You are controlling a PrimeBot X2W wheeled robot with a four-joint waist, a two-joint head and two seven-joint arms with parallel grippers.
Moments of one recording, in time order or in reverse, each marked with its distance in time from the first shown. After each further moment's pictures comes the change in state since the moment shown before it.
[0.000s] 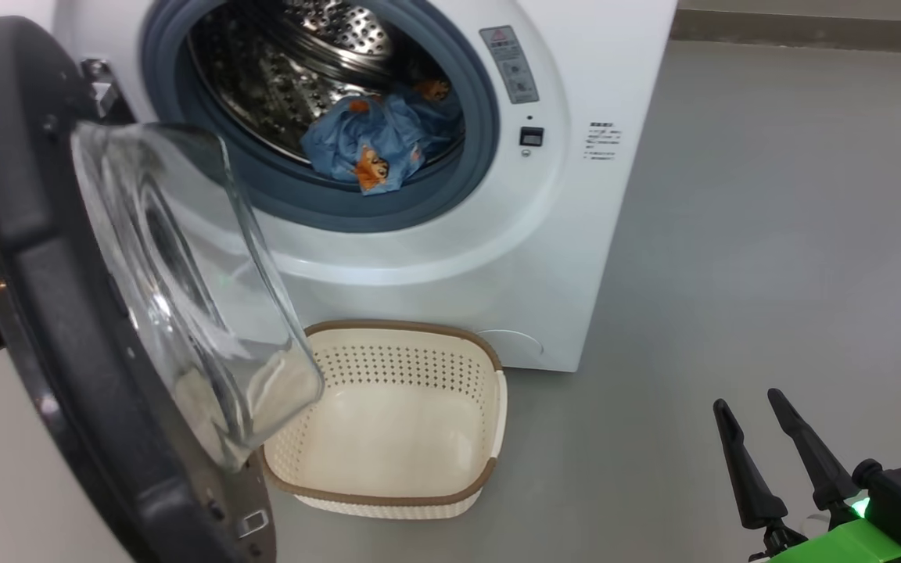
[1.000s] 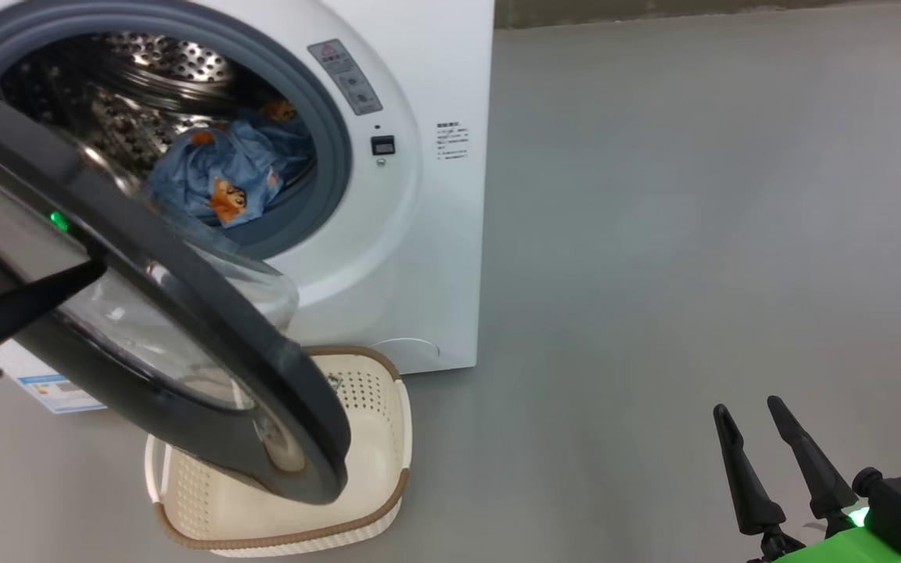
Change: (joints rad) left arm -0.048 -0.086 -0.043 -0.011 0.115 0.000 -0.136; right arm 0.021 0.034 -0.018 -0.008 0.000 0.000 0.000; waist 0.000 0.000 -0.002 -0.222
